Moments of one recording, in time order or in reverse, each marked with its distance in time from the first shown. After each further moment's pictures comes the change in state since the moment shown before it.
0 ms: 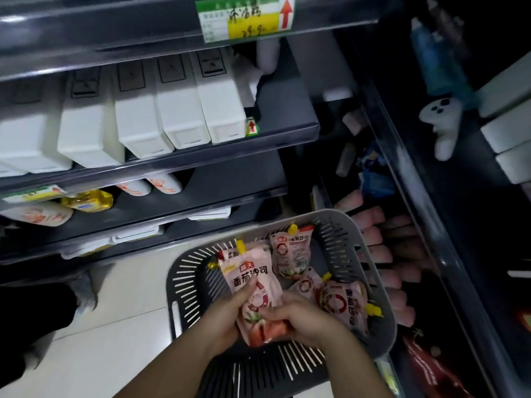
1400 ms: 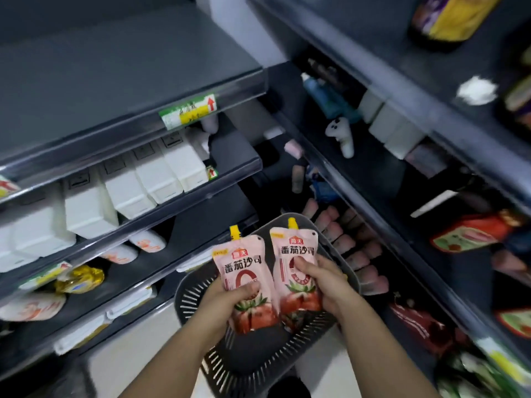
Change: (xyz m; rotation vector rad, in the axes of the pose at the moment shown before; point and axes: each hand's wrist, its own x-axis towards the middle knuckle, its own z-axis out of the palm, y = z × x) left_hand -0.079 0.045 0.035 0.505 -0.057 0.293; right_hand -0.089 -0.008 -0.002 0.547 0.437 -0.545
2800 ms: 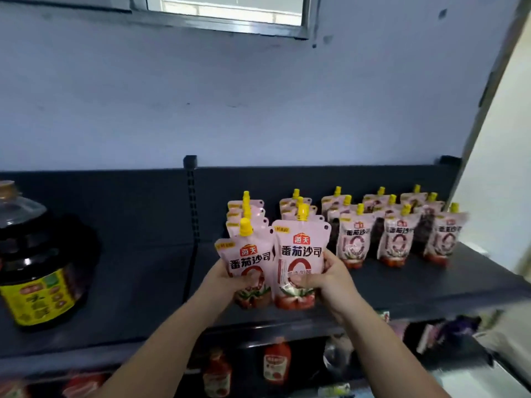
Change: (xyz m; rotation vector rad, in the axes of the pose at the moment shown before) left_hand -0.337 -0.146 0.699 0.586 -1.238 0.487; right_hand -0.648 0.007 -0.516 0.154 0.896 -1.083
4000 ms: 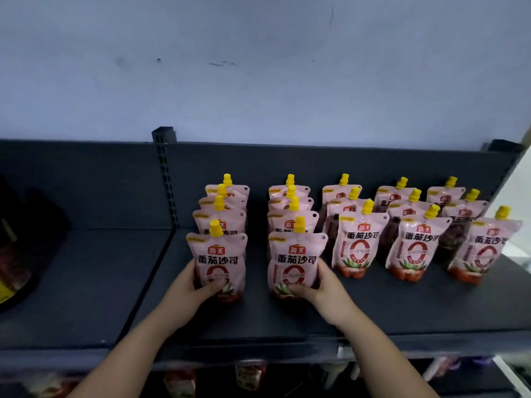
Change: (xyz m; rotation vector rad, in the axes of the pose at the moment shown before) left_hand 0.069 -0.090 -0.014 0.193 0.189 0.027; right_hand 0.084 0.080 -0.090 -0.336 -0.142 0.044
